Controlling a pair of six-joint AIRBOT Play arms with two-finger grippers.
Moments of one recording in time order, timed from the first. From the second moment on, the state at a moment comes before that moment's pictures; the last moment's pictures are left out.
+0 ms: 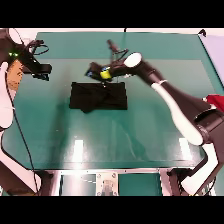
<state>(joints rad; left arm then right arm) 0.09 -1.89 2.06 1.42 -1.63 -1.39 0.44 -1.85 1.80 -0.69 0.93 1.59</state>
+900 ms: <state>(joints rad) 0.09 -1.89 2.06 1.41 -1.63 -1.41 0.12 -1.90 1.42 -0.60 1.08 1.48</state>
